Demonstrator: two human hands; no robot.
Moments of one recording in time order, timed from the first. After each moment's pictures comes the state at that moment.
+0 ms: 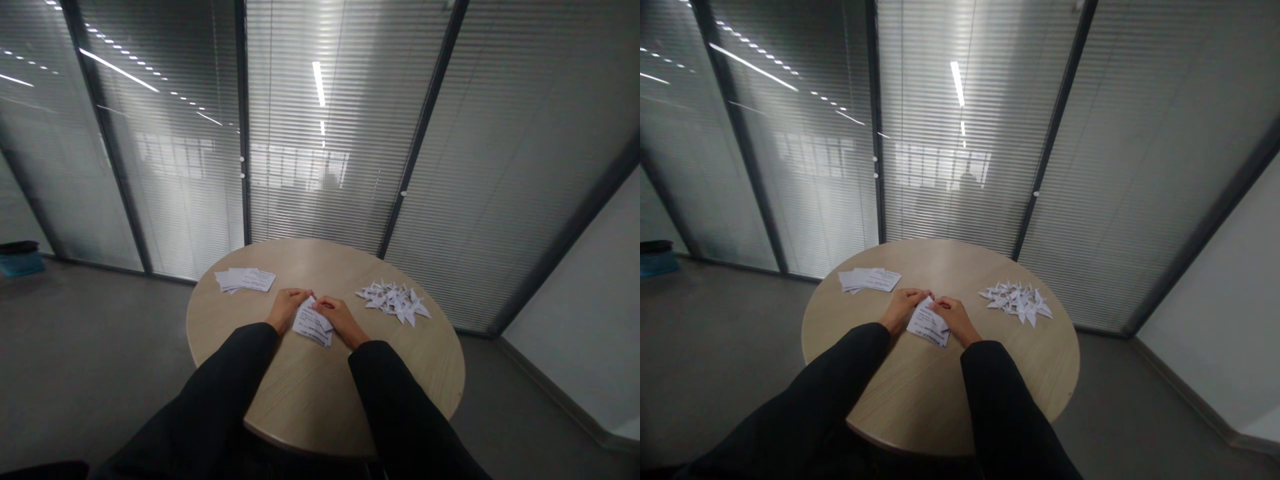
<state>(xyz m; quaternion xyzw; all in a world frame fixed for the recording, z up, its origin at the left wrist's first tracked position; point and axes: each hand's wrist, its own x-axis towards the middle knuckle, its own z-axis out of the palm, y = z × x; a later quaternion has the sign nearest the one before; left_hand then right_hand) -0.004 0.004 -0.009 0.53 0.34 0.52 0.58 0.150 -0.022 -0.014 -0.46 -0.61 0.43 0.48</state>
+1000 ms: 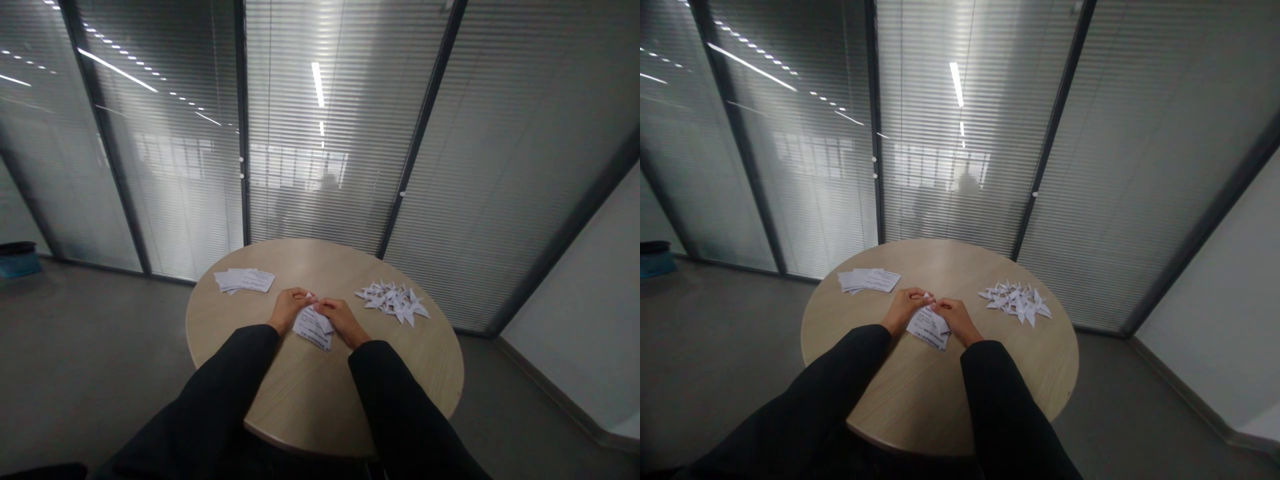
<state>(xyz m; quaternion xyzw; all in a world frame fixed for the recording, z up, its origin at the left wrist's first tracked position) -0.001 0.002 -0.006 0.53 0.35 0.51 0.57 0.153 -0.026 -0.010 -0.47 -0.60 0.44 0.48</state>
